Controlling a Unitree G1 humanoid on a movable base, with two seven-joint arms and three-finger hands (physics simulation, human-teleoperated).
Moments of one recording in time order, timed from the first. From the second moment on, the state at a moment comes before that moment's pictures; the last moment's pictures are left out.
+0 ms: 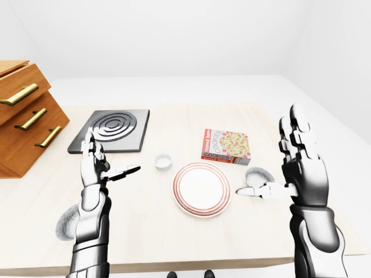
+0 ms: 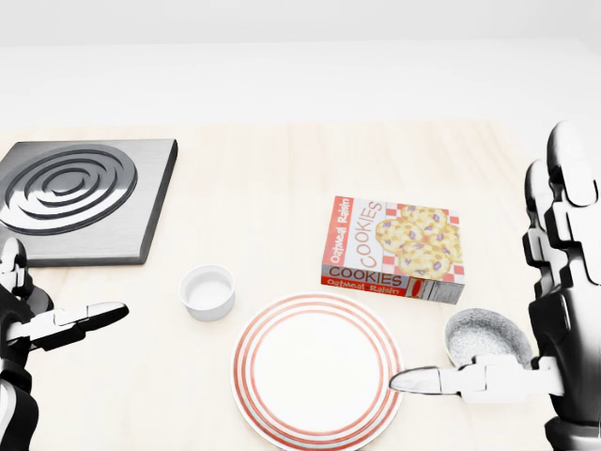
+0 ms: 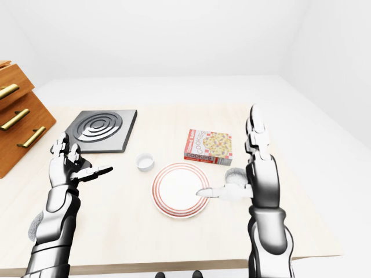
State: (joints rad) left arm -0.18 0.20 0.28 0.13 -0.19 0.00 0.08; right arm 0.14 -0.05 -0.13 -0.70 -0.11 0.09 0.11
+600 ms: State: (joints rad) left arm -0.18 0.20 0.28 0.13 -0.20 0.01 0.08; right arm 0.23 0.00 -0.31 -0.95 -0.69 0.09 0.34
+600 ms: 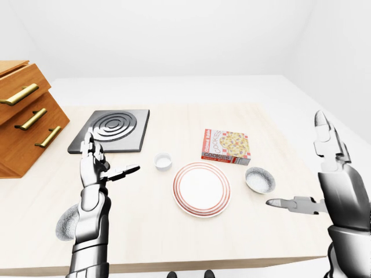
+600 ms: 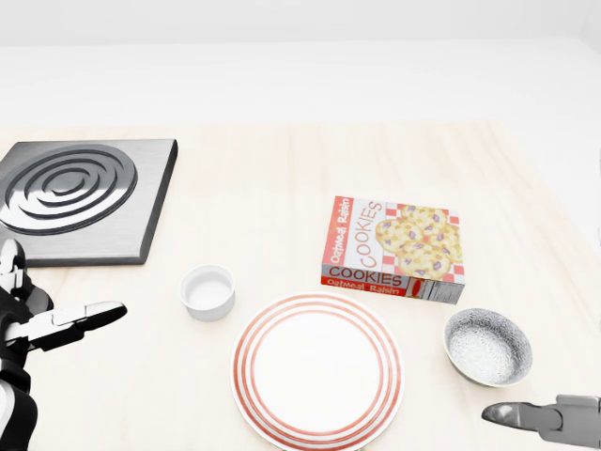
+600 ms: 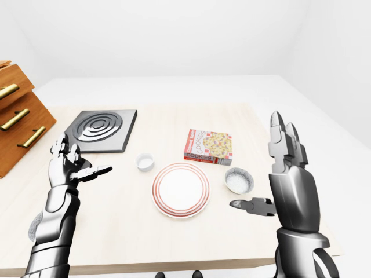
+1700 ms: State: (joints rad) left arm -0.19 0.20 0.28 0.14 -0.20 0.01 0.08; right arm 0.36 0.04 -0.23 -0.52 -1.21 0.09 0.02
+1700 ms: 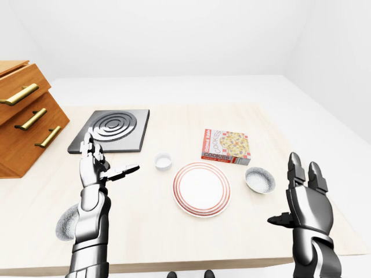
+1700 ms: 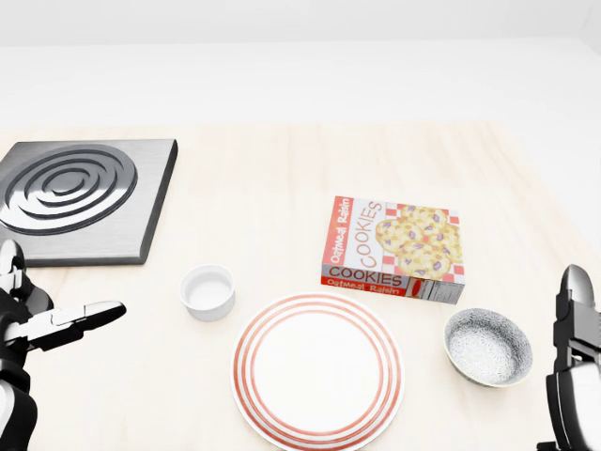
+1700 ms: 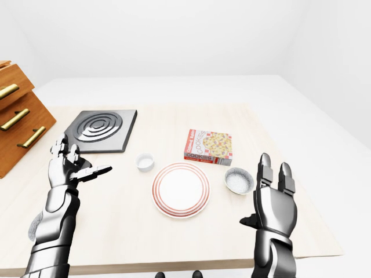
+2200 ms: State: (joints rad) left arm -0.19 0.20 0.28 0.14 -0.20 0.01 0.09; right arm 0.27 -0.05 -0.19 -0.27 -1.17 0.09 -0.15
